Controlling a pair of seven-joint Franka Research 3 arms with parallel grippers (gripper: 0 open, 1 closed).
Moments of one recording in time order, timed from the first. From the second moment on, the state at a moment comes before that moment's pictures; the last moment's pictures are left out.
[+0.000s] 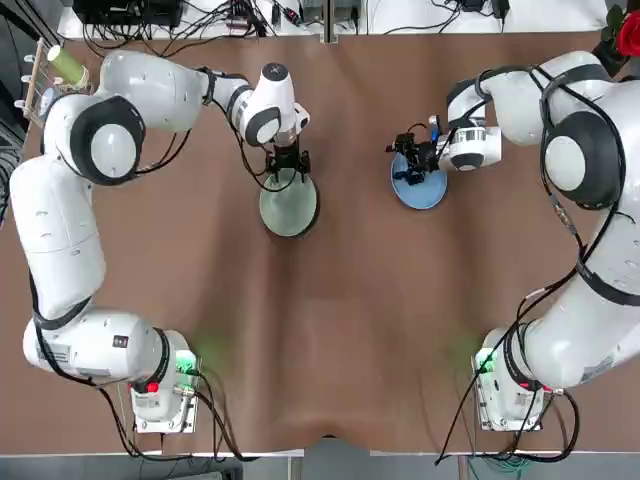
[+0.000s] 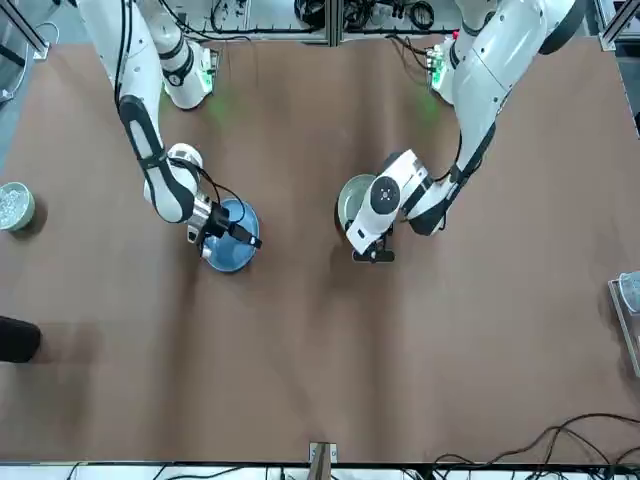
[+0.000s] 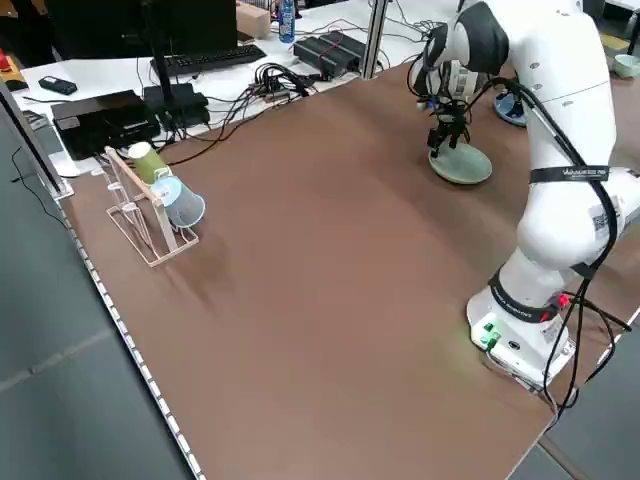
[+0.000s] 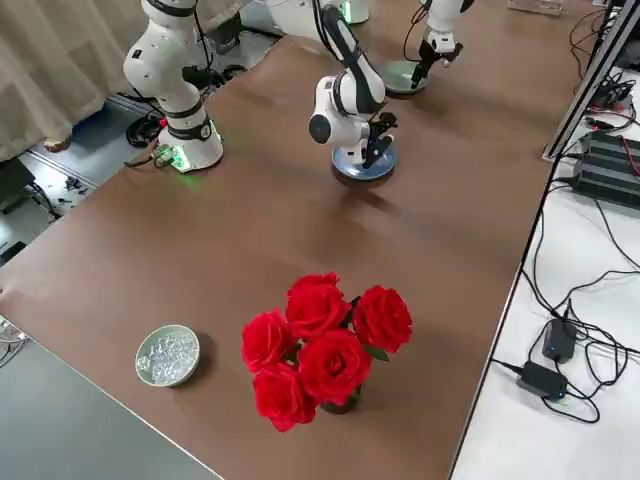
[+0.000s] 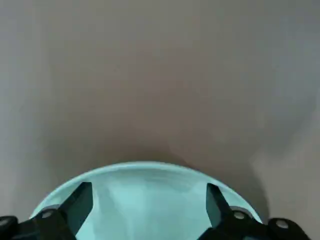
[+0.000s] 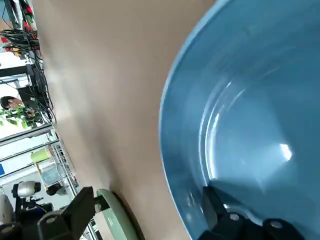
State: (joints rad) left arm -0.11 0.72 -0.60 -1.86 0.38 2.32 -0.85; right arm 0.32 0.48 0.02 -2.24 1.88 2.35 -0.80
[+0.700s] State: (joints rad) left arm -0.28 0.80 -0.47 -1.67 0.41 2.32 -0.85; right arm 0.39 0.57 0.02 -2.11 2.00 2.35 -0.80
